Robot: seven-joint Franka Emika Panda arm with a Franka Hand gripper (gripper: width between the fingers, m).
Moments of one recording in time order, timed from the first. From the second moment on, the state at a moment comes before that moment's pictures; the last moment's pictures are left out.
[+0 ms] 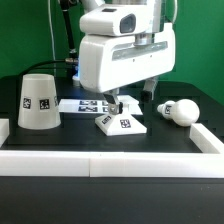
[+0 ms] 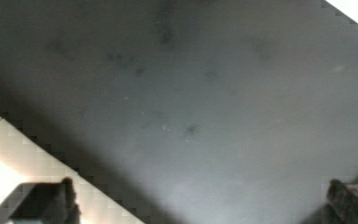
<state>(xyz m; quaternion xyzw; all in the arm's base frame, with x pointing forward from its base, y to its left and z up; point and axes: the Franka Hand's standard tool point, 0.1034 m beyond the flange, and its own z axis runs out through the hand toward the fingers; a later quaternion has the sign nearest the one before) 0.583 0.012 0.080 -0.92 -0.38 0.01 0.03</state>
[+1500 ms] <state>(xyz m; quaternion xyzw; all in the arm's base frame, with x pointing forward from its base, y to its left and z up) 0.488 0.013 0.081 -0.98 -0.18 0.01 0.01</state>
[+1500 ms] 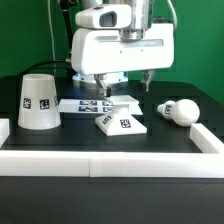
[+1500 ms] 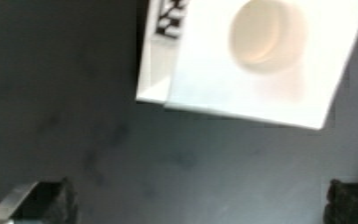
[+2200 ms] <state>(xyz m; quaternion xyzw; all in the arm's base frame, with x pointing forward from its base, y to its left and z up) 0.468 0.010 0.059 -0.99 -0.16 0.01 0.01</state>
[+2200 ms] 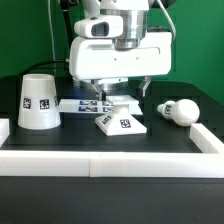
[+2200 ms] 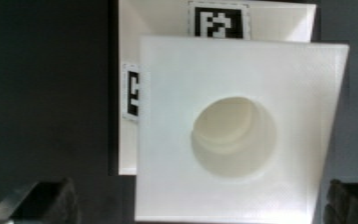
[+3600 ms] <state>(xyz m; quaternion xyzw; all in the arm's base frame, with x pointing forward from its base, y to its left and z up) 0.492 0.016 0.050 -0.99 -0.17 0.01 0.02</state>
